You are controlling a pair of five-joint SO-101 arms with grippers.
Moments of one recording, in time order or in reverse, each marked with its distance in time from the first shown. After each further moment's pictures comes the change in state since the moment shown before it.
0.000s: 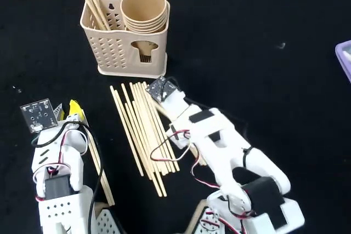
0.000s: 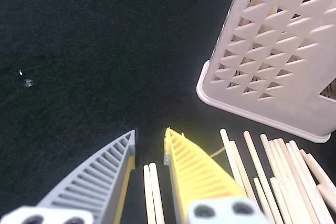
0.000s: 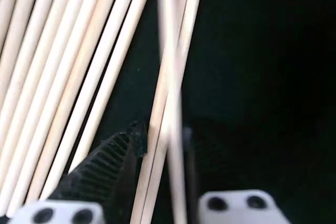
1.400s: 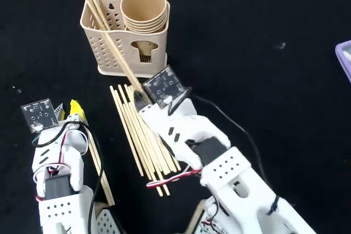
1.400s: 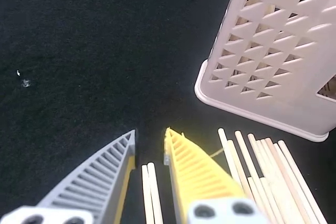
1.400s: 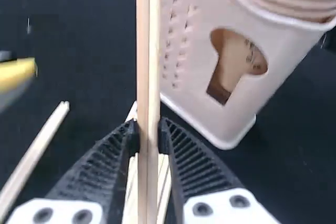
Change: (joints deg) left arm 0.4 0.0 0.0 0.0 0.0; right arm -11.4 -35.6 8.7 -22.3 -15.3
